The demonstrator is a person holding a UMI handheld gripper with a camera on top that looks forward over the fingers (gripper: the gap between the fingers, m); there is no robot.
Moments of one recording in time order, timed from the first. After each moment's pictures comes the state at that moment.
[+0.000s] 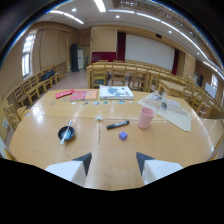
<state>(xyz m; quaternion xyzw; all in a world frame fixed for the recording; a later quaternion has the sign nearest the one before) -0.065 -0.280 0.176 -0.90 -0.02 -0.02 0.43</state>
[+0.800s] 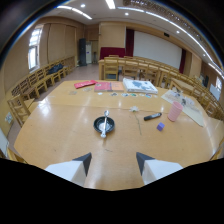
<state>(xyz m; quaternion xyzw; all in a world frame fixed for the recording) -0.231 -0.312 0.135 -0.91 -0.05 -0.01 0.41</state>
